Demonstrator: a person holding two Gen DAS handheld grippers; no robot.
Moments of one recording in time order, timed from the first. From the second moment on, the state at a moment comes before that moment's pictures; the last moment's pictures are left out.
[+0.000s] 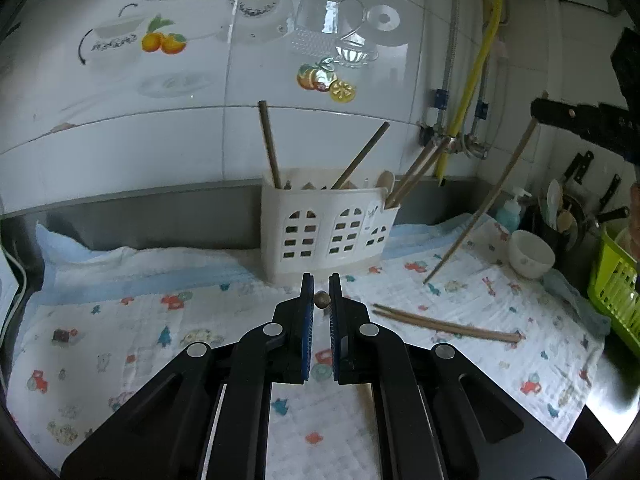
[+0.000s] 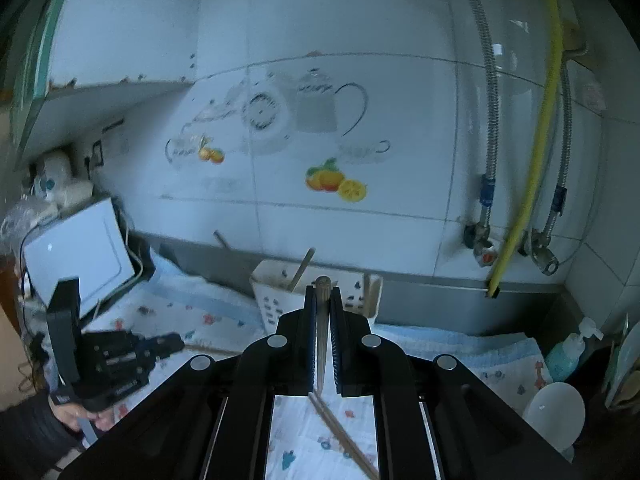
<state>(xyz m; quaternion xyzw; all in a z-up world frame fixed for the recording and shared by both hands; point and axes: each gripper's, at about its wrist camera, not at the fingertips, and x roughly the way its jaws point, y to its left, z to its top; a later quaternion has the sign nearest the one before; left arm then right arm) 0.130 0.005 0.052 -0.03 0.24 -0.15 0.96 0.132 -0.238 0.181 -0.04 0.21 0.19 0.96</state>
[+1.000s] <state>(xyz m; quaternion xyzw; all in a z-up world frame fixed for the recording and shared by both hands) 0.165 0.010 0.094 -0.02 0.22 -0.15 0.96 0.209 -0.218 0.230 -0.04 0.15 0.17 0.97</state>
